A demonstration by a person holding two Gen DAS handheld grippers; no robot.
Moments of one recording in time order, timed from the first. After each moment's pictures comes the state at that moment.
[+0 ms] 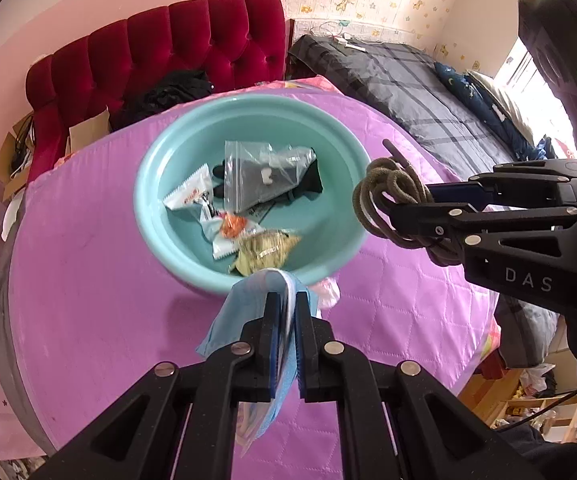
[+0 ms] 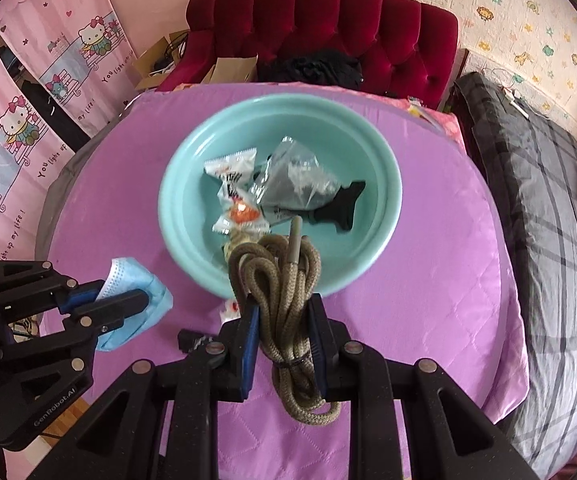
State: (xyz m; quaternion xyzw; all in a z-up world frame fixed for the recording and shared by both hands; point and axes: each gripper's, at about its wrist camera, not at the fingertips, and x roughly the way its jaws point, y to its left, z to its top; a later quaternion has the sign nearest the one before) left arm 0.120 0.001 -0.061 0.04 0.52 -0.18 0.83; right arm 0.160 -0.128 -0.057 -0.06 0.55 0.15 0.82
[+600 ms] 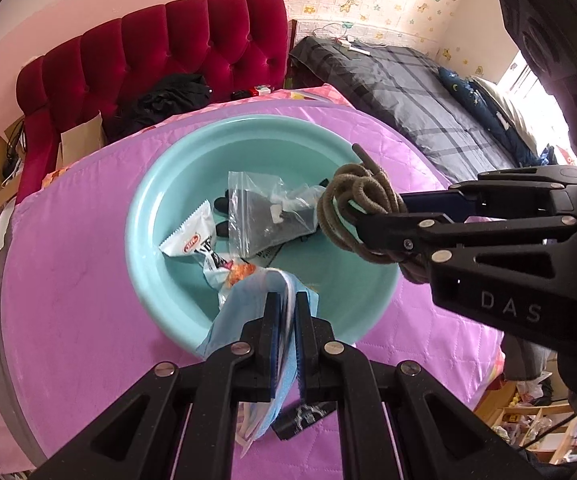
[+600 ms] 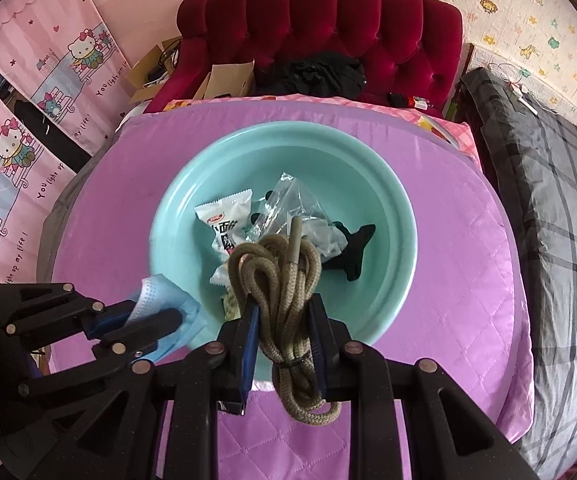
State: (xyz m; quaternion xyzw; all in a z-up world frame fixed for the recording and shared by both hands) left arm 0.180 -0.001 -0.069 0.04 0.53 -0.18 0.83; right arm 0.230 -0.115 -0.062 -0.04 0.56 0.16 0.81
